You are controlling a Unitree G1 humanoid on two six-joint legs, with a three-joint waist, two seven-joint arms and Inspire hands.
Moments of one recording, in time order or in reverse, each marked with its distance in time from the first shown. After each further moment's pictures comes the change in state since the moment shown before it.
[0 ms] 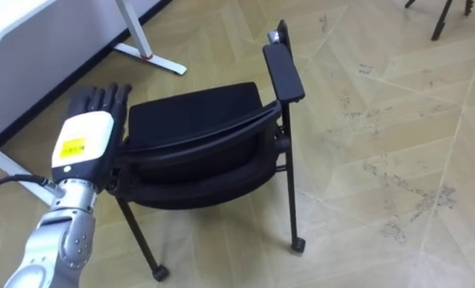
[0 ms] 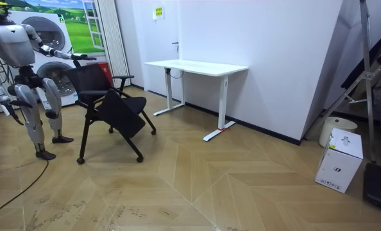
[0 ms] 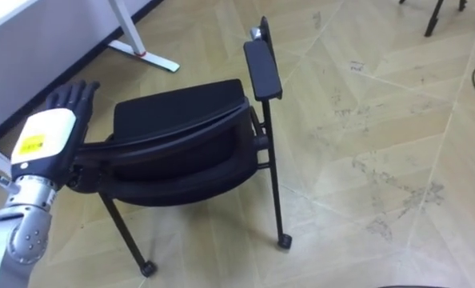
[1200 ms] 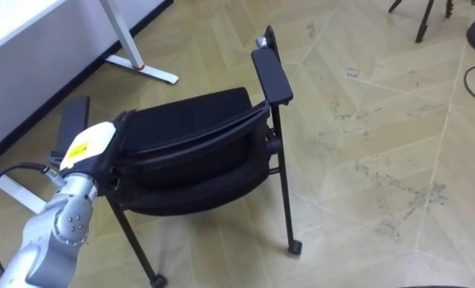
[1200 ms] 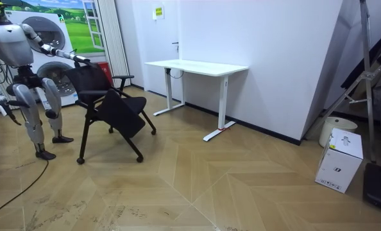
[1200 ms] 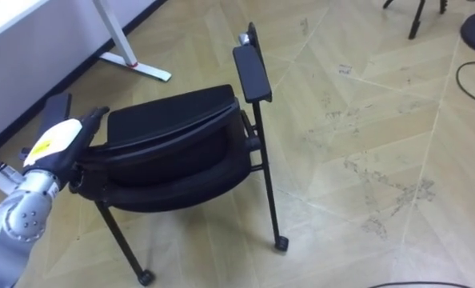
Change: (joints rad) left arm -0.108 0.010 0.018 0.165 -0.185 0.034 -0.227; right arm -0.012 -0.029 -0.005 0.001 -0.043 0.004 0.012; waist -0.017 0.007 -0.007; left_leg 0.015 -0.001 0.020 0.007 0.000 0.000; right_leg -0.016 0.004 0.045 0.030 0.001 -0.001
